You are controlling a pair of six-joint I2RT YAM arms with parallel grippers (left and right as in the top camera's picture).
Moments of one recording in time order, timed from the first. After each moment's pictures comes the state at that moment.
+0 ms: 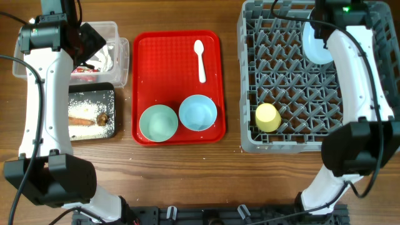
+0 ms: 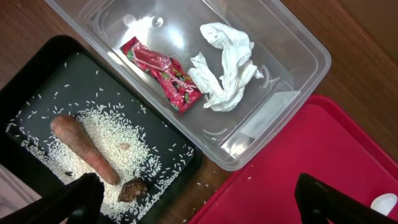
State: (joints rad) left arm 0.10 1.76 1.80 -1.15 -0.24 -0.65; right arm 0.02 1.96 1.94 -0.87 0.78 -0.44
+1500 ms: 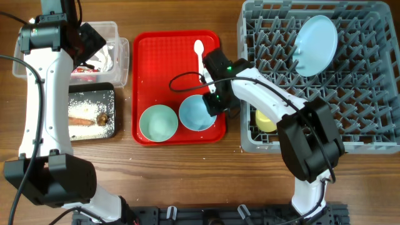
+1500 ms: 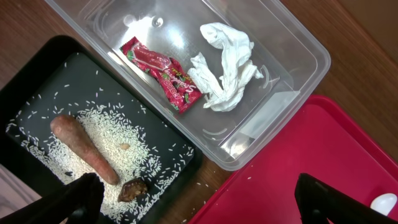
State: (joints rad) left arm 0.10 1.76 1.80 -1.15 -0.24 -0.65; right arm 0.55 2.03 1.45 -0.89 -0.16 0.10
